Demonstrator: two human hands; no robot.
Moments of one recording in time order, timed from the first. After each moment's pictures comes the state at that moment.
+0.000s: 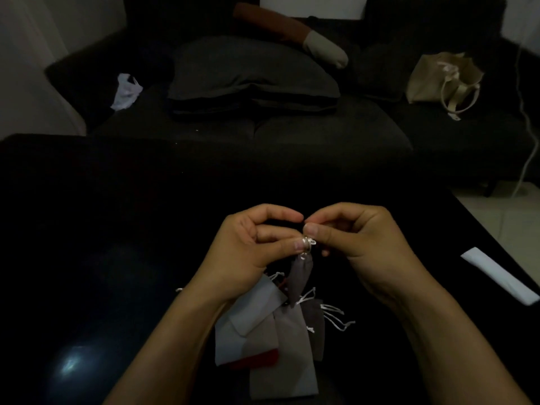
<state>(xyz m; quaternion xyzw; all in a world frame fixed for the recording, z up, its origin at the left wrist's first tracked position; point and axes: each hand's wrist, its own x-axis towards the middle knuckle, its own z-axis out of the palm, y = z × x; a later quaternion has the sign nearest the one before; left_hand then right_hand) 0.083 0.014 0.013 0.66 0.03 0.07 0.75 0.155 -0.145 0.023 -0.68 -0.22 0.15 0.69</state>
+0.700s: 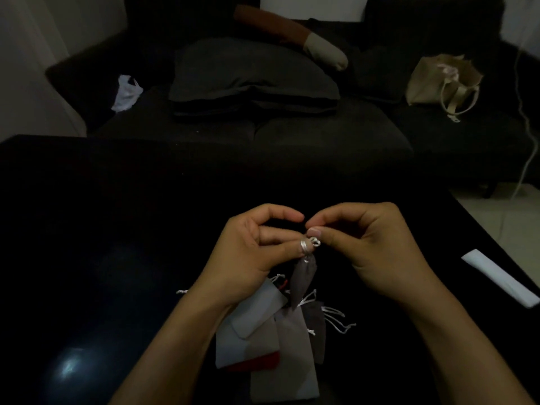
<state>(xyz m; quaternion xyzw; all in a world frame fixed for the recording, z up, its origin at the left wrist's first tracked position) 0.084 0.010 0.012 0.66 0.03 0.07 0.75 0.156 -0.152 0.030 -0.75 -0.32 0.06 0.58</state>
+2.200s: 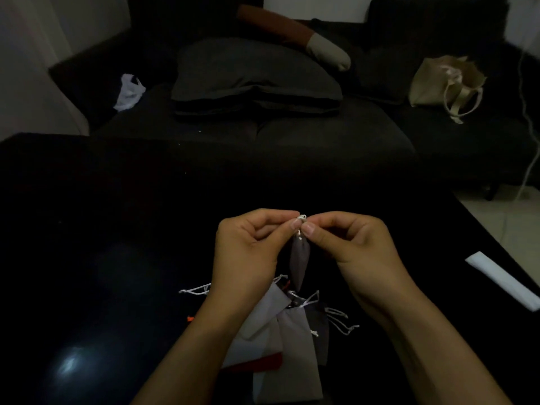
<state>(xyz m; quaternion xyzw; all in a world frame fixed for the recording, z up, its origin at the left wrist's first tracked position) 0.087 -0.001 0.004 0.66 0.09 0.24 0.71 0.149 -0.131 0.007 -0.67 -0.18 0.13 0.71</state>
